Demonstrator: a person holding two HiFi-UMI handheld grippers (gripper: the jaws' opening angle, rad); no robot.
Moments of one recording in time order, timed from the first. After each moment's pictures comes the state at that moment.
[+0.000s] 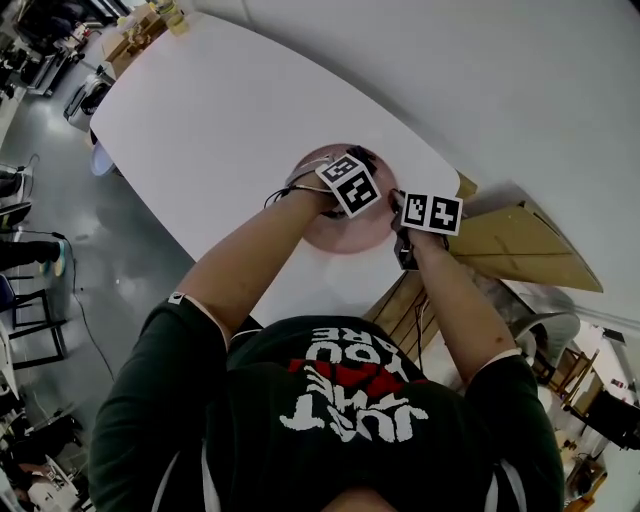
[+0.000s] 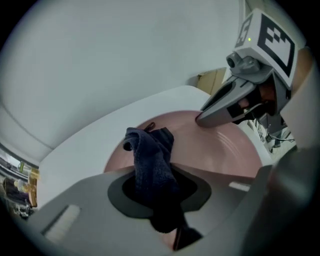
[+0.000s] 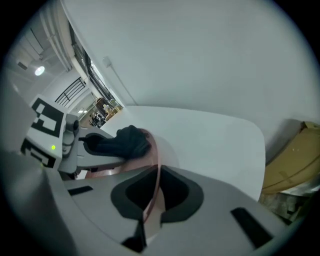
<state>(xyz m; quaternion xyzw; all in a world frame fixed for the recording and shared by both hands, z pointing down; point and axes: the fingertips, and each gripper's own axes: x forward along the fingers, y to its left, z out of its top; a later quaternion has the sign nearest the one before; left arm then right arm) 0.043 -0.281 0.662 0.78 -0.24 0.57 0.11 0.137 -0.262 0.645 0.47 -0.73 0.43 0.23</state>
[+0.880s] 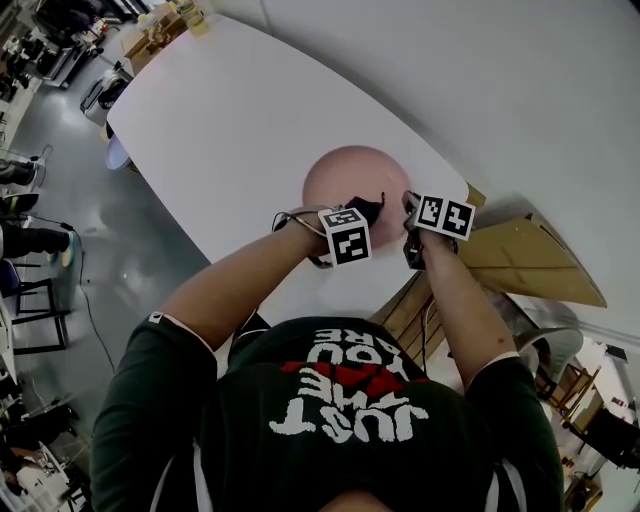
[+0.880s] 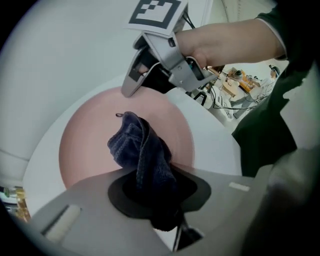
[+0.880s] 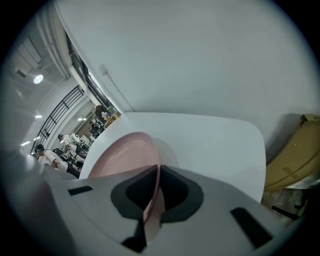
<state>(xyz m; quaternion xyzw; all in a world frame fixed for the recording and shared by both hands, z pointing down) 0.033 -0.150 0.663 0.77 -0.05 0.62 0.10 0.151 -0.277 0.646 0.49 -0.73 0.44 0.19</state>
